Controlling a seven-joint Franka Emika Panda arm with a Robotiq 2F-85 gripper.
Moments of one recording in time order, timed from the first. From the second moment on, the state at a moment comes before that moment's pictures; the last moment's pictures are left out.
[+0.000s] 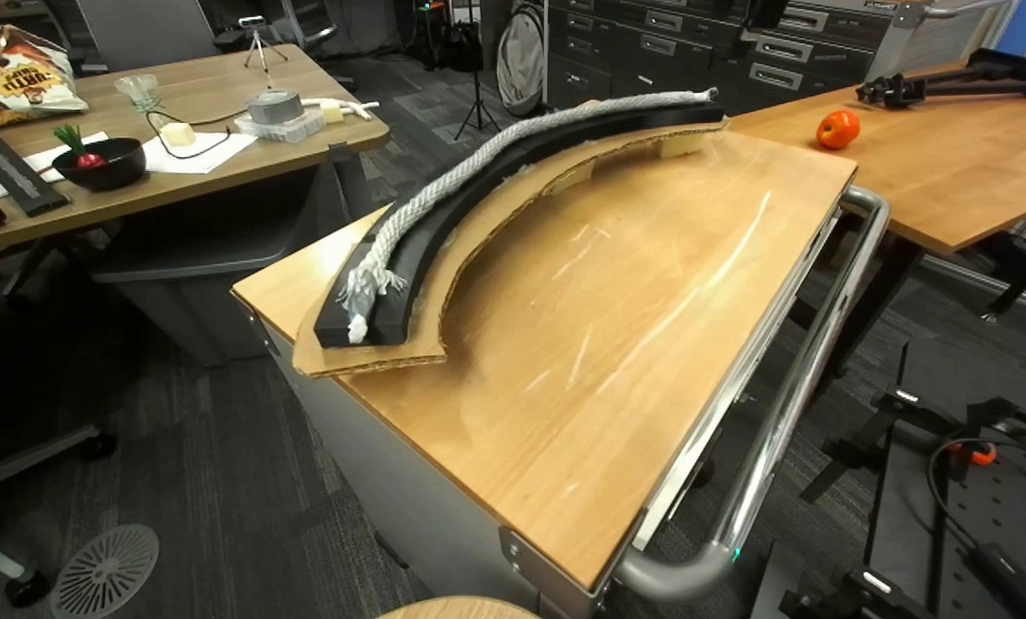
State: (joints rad) arm -0.17 0.01 -0.25 -2.14 -0.12 2.44 -1.03
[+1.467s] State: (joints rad) arm -0.29 0.40 -0.17 -1.68 -0.09 2.09 -1.07
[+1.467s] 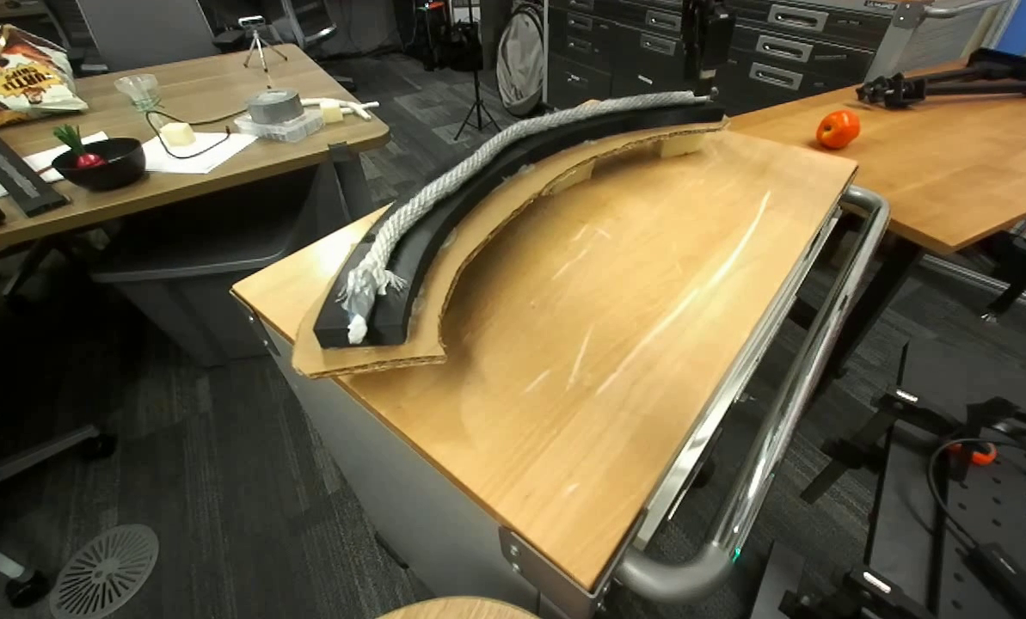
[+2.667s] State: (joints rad) arm -0.33 0.49 -0.13 -1.55 -0.09 1.95 -1.09
